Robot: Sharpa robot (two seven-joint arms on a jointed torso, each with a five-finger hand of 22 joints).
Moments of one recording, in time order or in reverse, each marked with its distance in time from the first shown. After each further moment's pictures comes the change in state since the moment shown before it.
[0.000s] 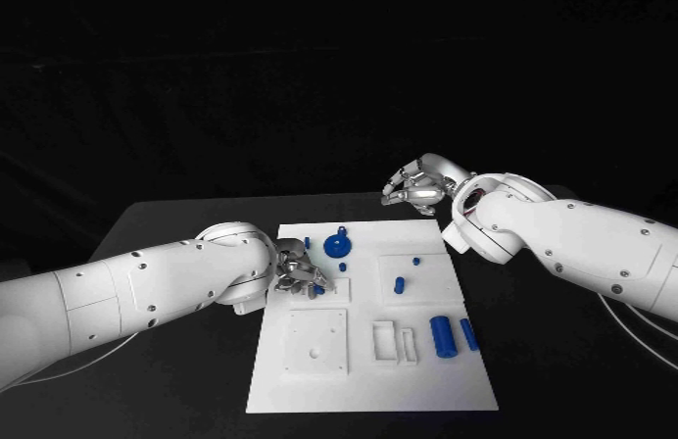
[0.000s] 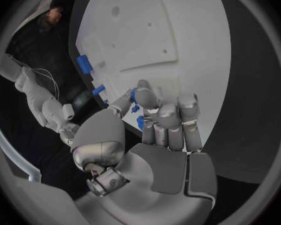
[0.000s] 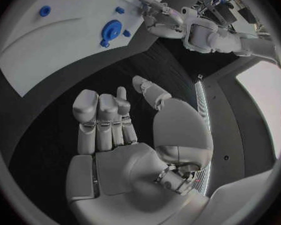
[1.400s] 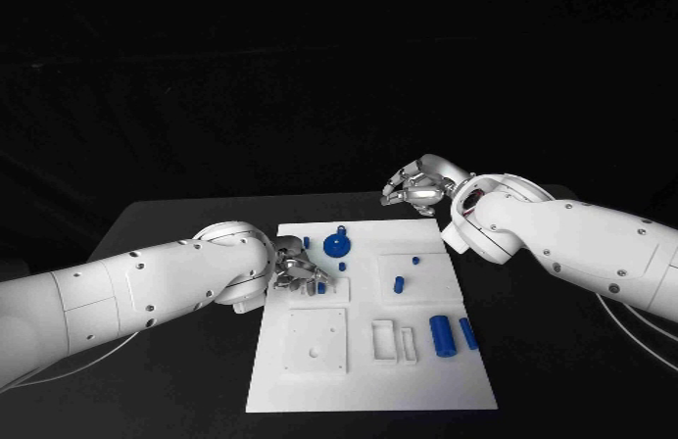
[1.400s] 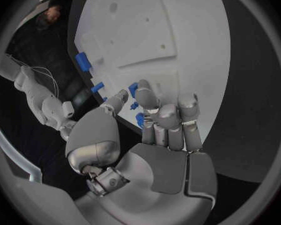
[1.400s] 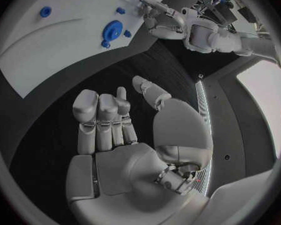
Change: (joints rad) left arm -0.002 -0.004 0.004 -0.001 -0.003 -0.029 0.001; left_hand -0.027 -0.146 0.045 0.126 0.000 -0.007 -0.003 0.011 -0.004 0.001 0.000 0.007 -0.015 0.004 -0.003 0.008 -0.010 -0.001 0.000 0.000 0.000 -0.007; right arm -0.004 0.004 0.000 -0.009 0.005 0.000 0.002; right_hand -0.004 0.004 -0.006 -0.006 0.008 0.000 0.004 -0.004 0.002 0.000 0.000 0.000 -0.001 -0.001 0.001 0.000 0.000 0.000 0.000 0.000 0.000 0.000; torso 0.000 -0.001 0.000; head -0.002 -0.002
